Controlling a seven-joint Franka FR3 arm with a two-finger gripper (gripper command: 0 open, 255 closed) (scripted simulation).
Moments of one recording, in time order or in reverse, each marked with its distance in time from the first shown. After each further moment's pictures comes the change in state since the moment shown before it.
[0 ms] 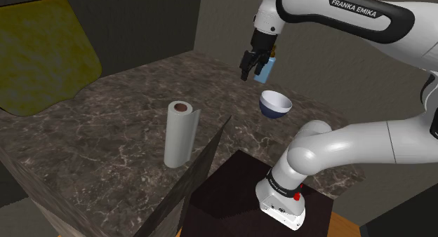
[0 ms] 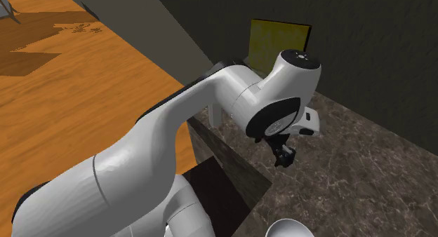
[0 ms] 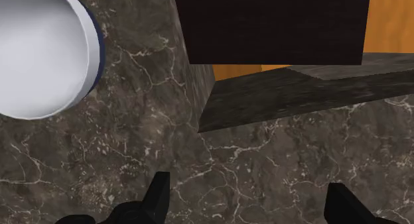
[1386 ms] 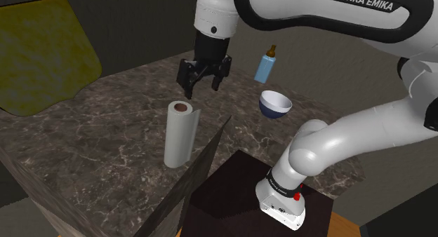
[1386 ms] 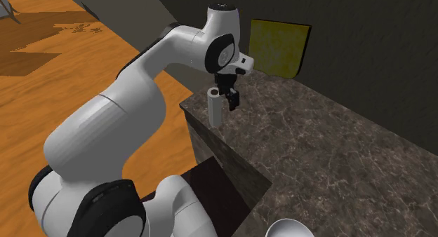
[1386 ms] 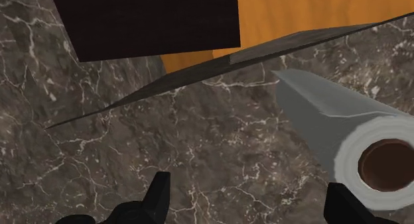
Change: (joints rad) arm 0.059 0.223 0.461 0.197 0.227 0.080 0.542
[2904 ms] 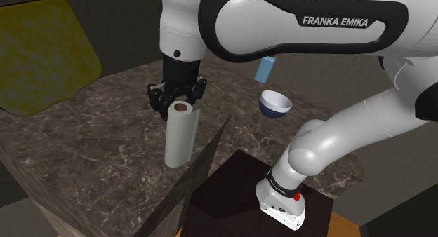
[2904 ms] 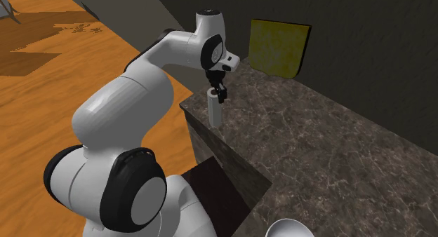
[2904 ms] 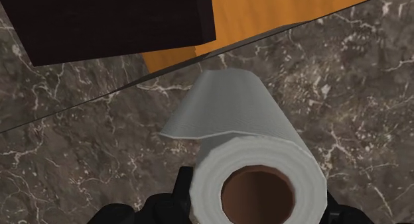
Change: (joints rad) arm -0.015 0.146 0.170 0.038 0.000 0.130 0.185
